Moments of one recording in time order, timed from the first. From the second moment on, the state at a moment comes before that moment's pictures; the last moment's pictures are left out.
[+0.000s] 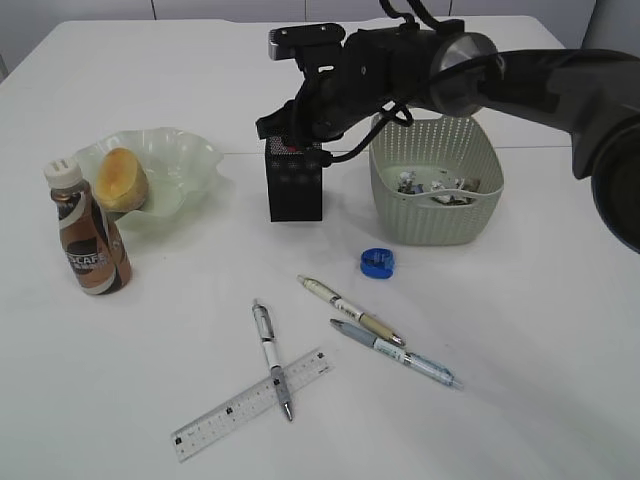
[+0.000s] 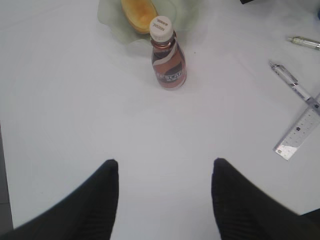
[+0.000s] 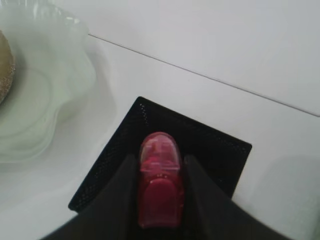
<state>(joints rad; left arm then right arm) -0.19 0.89 -1.13 0.05 1.18 0.13 0.44 2.41 -2.12 0.09 0.50 -0.05</state>
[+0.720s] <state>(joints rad) -0.19 0.89 -1.13 0.05 1.18 0.13 0.43 2.41 -2.12 0.08 0.47 -0.05</state>
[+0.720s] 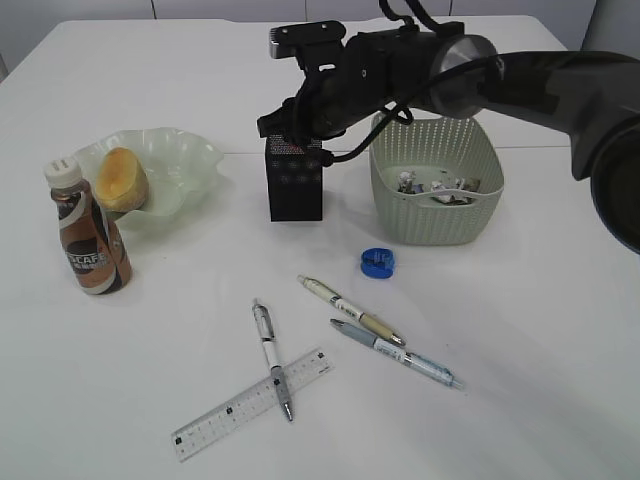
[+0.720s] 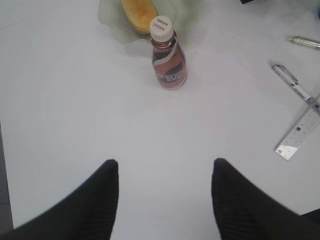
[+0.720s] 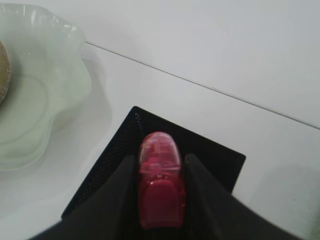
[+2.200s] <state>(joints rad) -0.19 0.89 -1.13 0.11 1.18 0.13 0.42 2.34 -2.46 0.11 1.22 -0.05</state>
